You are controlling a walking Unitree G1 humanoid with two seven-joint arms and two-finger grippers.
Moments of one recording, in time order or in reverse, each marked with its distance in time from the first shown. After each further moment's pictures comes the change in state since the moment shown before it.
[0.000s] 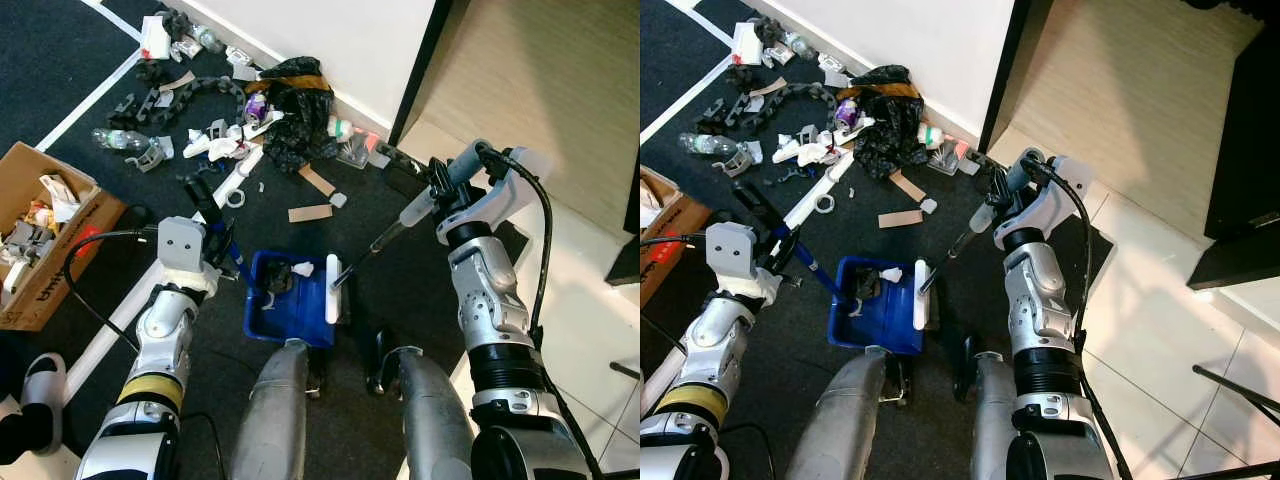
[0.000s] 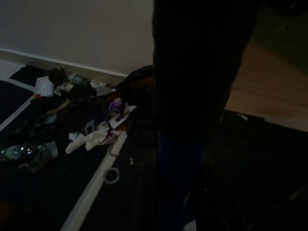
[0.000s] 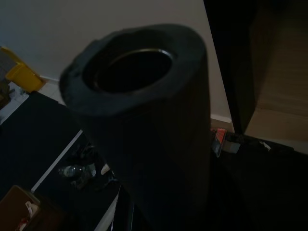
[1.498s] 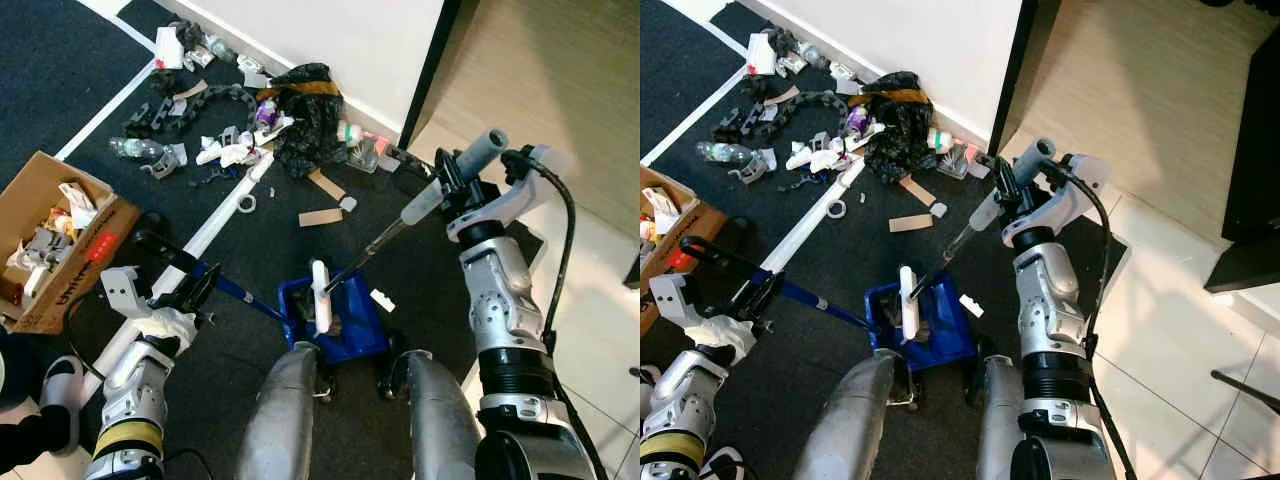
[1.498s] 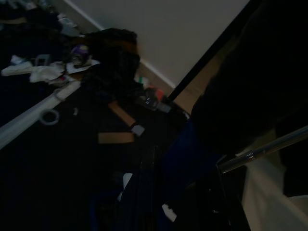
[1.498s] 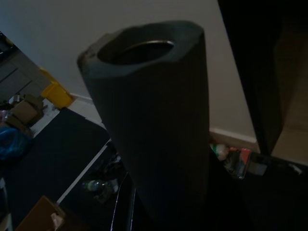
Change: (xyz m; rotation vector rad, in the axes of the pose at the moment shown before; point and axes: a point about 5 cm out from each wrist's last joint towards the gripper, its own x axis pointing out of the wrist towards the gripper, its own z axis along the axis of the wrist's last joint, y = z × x) left arm -0.057 0.007 -0.039 -0.595 0.060 -0.108; right arm -0.005 -0.004 0.021 0.004 -0.083 0.093
